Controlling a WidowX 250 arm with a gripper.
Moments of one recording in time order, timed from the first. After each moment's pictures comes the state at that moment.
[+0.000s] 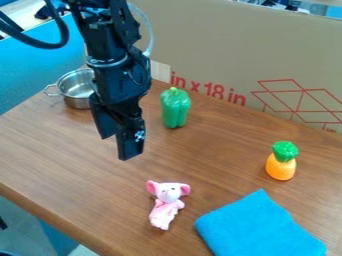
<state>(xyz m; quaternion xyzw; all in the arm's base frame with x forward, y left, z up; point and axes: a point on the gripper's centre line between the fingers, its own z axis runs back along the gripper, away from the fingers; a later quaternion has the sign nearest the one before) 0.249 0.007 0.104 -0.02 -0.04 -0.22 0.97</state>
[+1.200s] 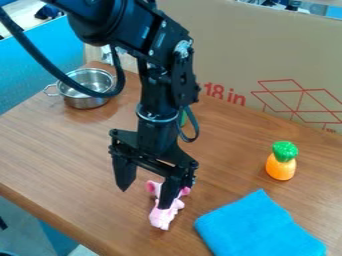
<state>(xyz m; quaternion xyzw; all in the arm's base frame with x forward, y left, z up) 0.230 -0.032 0.069 0.03 0.03 0.05 1.00</state>
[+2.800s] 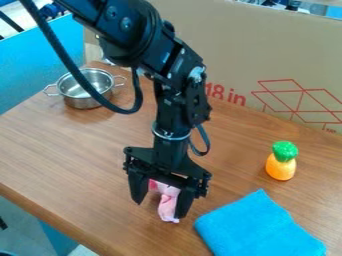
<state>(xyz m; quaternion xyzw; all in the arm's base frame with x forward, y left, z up) 0.242 -0.059 0.041 0.03 0.03 0.06 1.00</state>
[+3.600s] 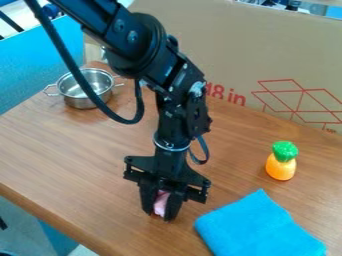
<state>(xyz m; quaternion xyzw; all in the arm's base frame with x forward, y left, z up) 0.245 -0.059 0.031 0.04 0.01 0.09 1.00</state>
